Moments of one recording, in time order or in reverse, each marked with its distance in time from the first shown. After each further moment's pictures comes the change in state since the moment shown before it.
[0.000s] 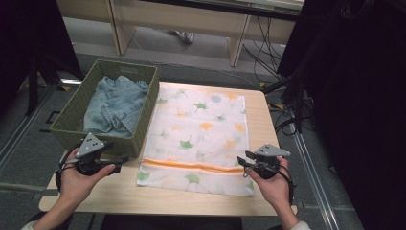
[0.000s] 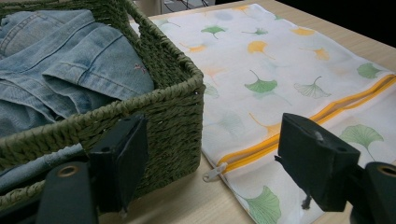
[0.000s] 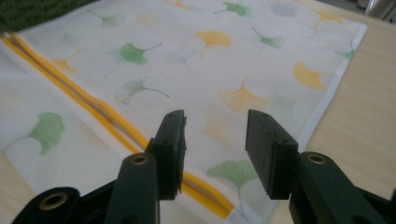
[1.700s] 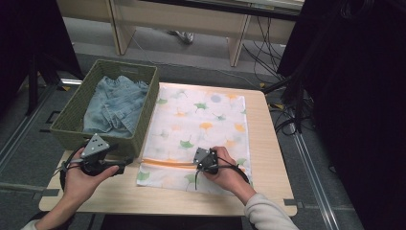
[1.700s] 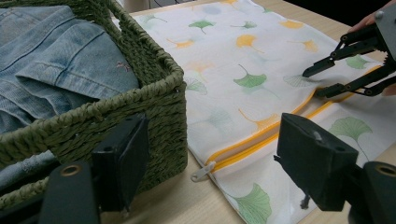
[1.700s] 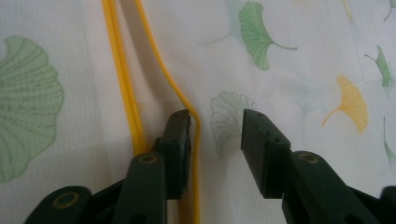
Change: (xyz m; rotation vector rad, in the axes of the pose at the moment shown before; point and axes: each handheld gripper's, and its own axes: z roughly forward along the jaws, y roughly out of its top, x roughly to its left) left arm -0.006 0.000 0.006 0.019 -0.038 0.019; right arm 0.090 0.029 0.128 0.259 0.061 -0.761
